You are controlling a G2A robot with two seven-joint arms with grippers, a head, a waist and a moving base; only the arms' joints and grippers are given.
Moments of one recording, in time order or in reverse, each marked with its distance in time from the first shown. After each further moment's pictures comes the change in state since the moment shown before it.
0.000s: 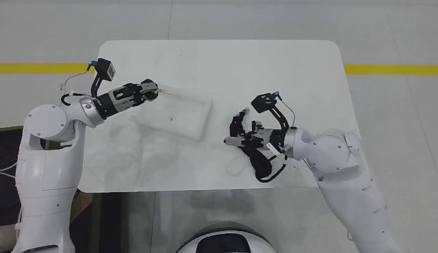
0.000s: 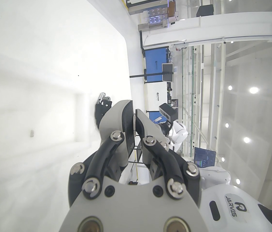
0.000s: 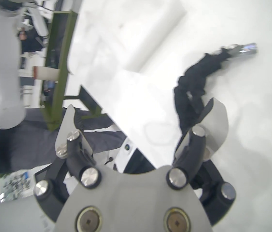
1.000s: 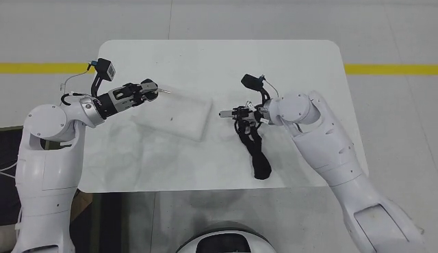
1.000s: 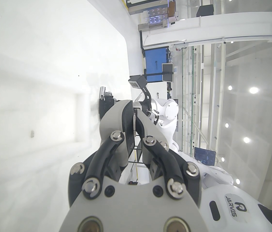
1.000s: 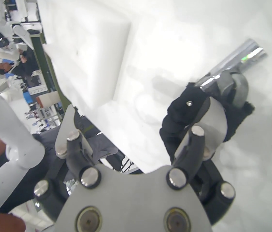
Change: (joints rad) left arm 0.000 0.000 0.000 0.000 0.000 0.000 0.000; right arm 0.374 -0.093 -0.237 0.553 -0.086 0.274 -0.063
